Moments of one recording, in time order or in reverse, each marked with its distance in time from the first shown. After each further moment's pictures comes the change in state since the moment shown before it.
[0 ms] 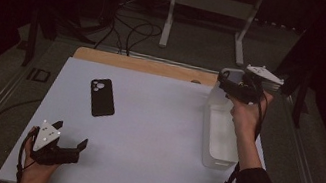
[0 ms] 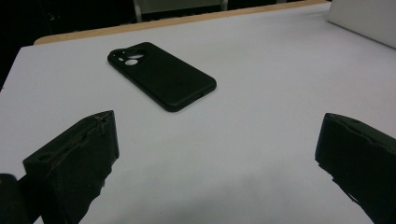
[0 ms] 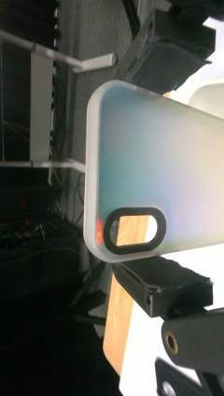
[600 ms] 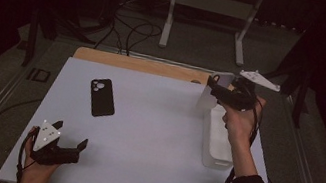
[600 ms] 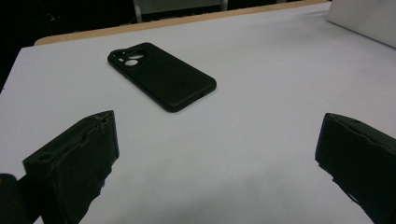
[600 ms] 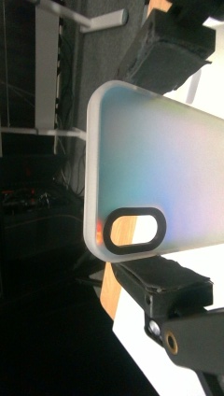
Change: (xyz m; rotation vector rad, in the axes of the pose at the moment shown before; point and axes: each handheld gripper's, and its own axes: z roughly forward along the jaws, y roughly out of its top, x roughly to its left) left arm 0.000 0.000 0.000 0.001 0.000 0.004; right arm 0.032 -0.003 -0.025 -0.025 0.126 -0.006
